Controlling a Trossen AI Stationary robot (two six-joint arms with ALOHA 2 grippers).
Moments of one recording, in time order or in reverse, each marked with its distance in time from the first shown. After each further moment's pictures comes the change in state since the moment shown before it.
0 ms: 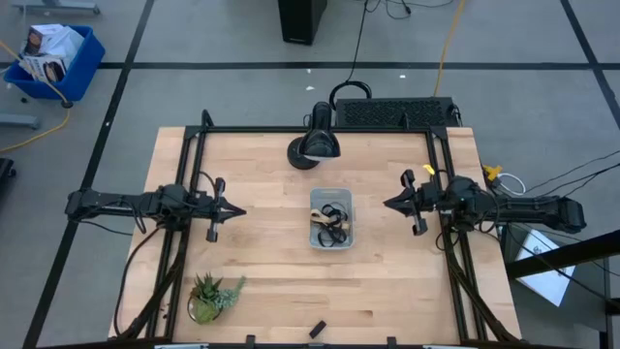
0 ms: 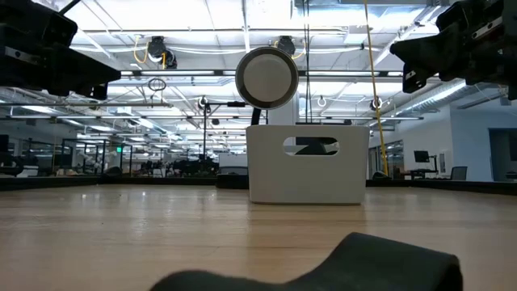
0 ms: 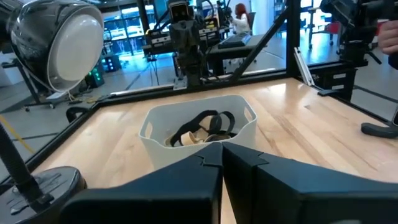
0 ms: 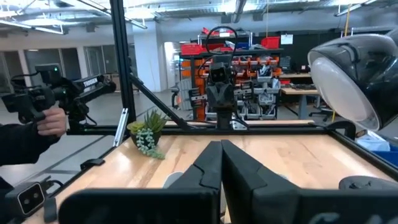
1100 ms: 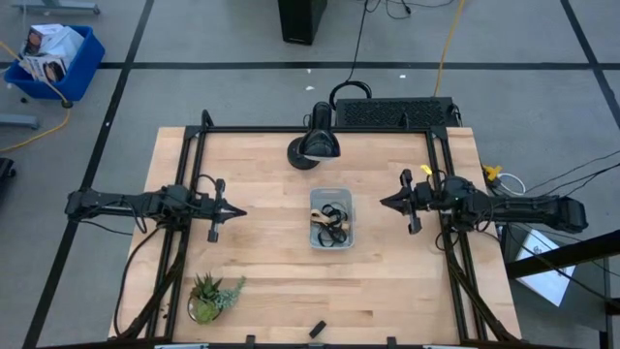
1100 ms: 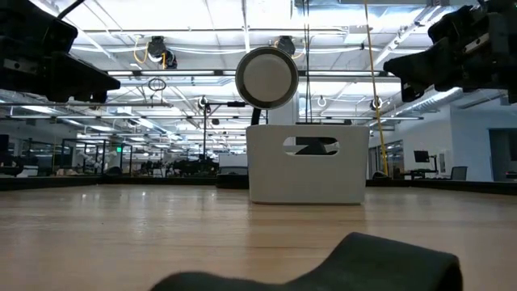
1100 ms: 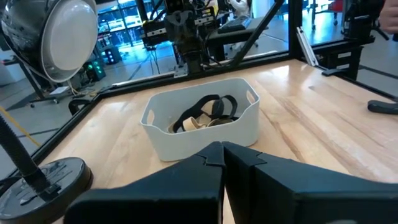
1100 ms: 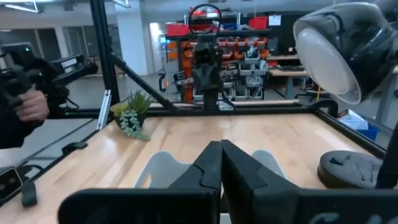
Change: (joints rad) left arm 0.000 0.004 0.001 -0.056 -0.010 0.052; right arm -0.022 0.052 0.000 -0.038 0.031 -0.028
